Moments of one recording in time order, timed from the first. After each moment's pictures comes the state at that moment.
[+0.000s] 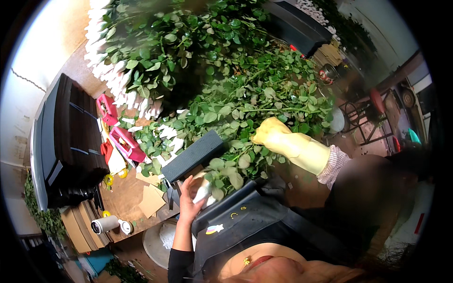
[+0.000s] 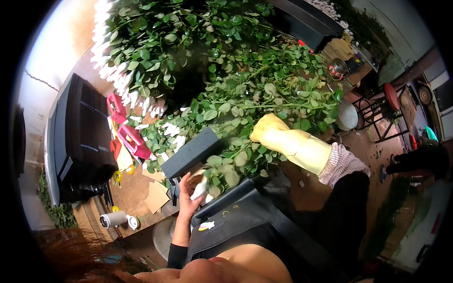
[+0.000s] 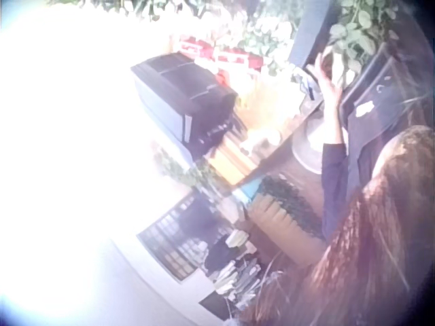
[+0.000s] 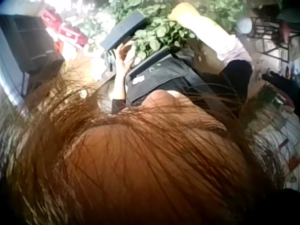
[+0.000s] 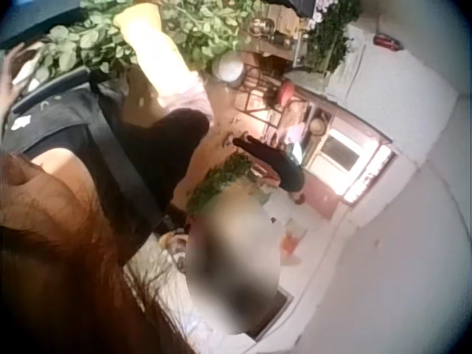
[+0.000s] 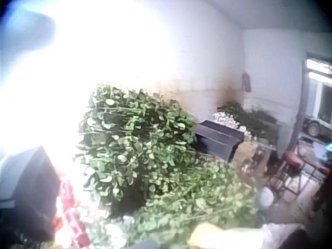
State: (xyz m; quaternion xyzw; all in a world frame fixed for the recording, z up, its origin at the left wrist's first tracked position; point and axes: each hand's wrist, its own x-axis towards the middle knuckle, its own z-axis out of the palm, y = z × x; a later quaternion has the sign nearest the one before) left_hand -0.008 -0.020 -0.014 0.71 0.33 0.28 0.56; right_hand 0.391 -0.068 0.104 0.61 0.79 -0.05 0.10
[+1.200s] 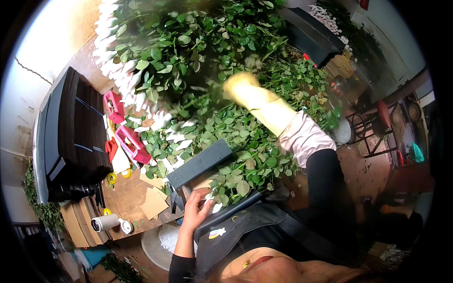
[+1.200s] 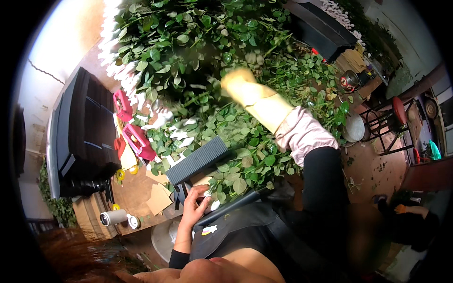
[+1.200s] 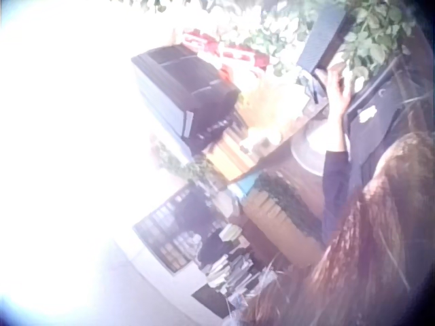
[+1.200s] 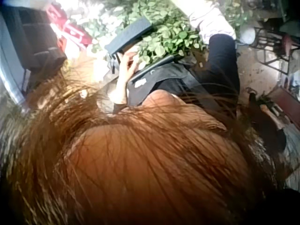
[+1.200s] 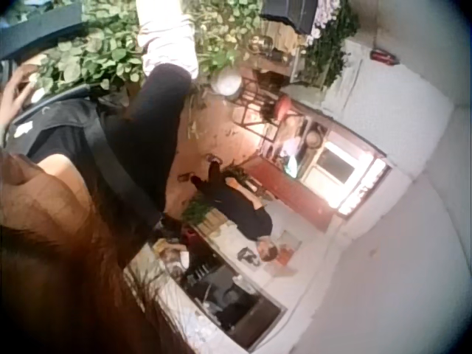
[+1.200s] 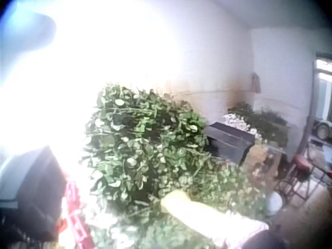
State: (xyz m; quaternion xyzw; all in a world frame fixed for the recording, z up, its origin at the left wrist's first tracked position) left_hand 0.002 -0.016 0.038 0.78 0.34 0.21 0.49; right_hand 0.384 0.156 0.155 0.76 0.56 -0.09 0.32
